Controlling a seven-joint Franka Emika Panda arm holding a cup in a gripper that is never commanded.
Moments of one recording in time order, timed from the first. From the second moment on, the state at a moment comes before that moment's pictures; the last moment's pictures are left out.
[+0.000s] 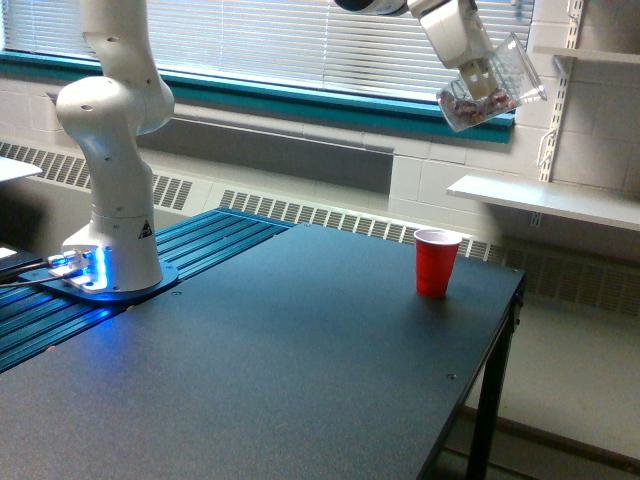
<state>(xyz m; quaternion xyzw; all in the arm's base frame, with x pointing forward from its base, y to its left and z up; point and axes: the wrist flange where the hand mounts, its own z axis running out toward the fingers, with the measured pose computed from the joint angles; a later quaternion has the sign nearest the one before) 0.590 -0.001 0.528 -0.89 0.34 -0.26 0.11</state>
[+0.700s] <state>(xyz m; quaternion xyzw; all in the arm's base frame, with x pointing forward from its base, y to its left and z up) 0.590 0.011 0.548 -0.87 0.40 -0.26 0.14</state>
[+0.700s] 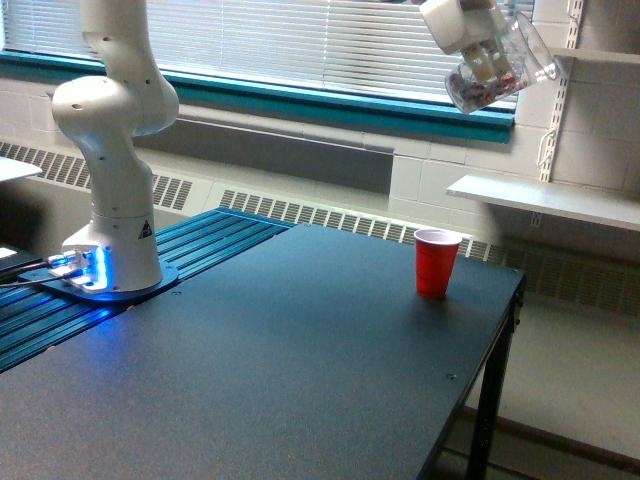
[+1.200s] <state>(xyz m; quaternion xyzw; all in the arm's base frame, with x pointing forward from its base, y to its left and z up) 0.547 0.084 0.497 -0.90 0.36 -0.20 0.14</state>
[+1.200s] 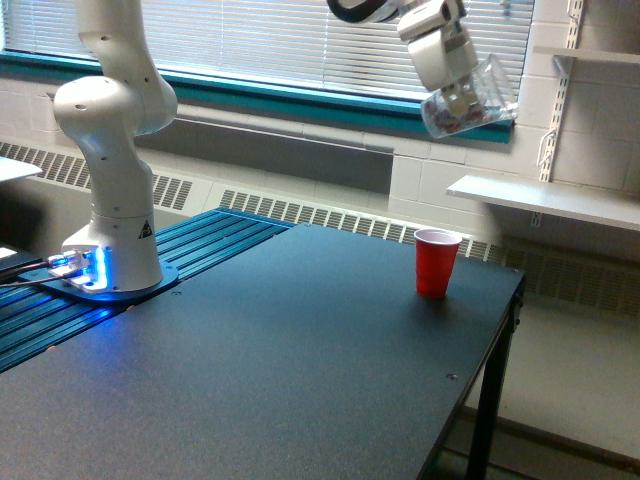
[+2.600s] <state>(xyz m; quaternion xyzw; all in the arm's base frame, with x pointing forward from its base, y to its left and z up) 0.462 0.190 0.412 -0.95 0.26 -0.08 0.14</state>
